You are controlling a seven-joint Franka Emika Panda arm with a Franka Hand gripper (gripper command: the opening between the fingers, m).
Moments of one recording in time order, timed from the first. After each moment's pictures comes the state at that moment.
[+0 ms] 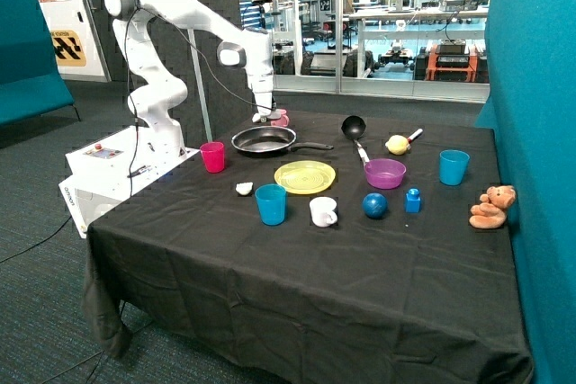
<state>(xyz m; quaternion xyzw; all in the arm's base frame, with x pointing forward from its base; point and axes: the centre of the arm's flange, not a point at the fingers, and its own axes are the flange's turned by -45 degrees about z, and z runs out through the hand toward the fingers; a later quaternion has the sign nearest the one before) 0.435 0.032 0.396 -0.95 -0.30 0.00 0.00</state>
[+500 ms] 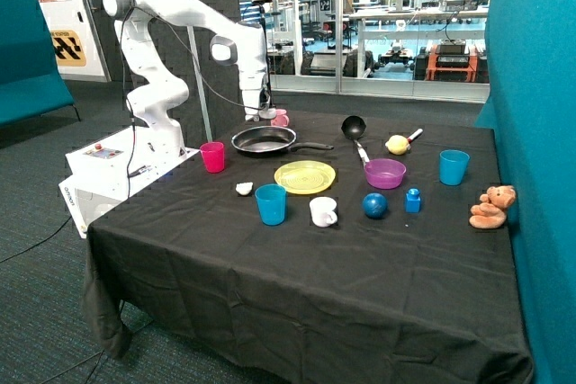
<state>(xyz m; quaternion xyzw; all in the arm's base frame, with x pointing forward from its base) 0.442 -0.022 0.415 -0.98 -0.21 0.00 0.00</state>
